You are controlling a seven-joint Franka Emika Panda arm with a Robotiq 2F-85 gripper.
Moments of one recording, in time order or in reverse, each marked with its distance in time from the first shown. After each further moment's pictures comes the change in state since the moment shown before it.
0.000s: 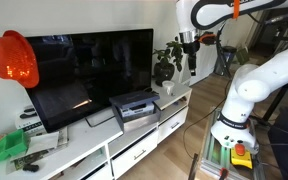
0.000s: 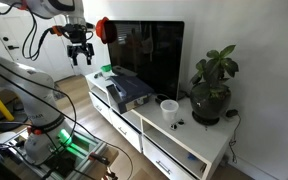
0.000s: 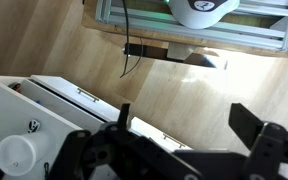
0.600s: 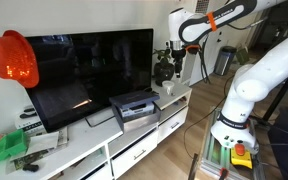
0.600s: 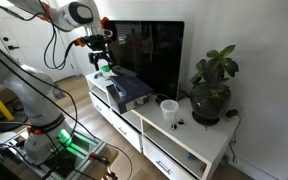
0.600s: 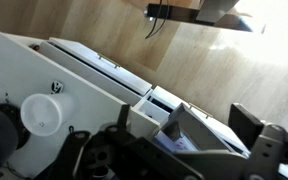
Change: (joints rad) arm -0.036 0.226 -0.110 -0.006 -0.153 0.388 -0.029
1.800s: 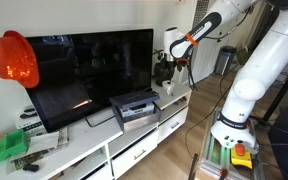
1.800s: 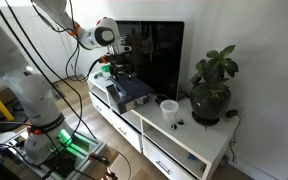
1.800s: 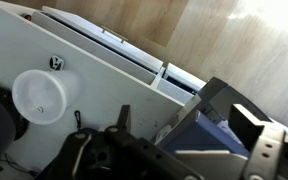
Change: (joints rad) arm -0.093 0.353 -0.090 0.040 -0.035 0.431 -0.056
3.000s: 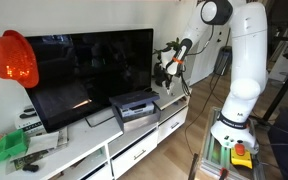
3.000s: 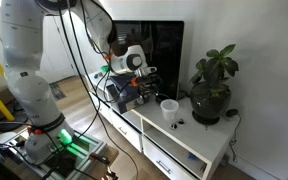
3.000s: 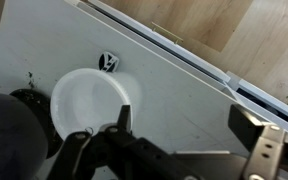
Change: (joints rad) arm -0.109 0.570 -0.130 0.286 -0.180 0.338 -0.027
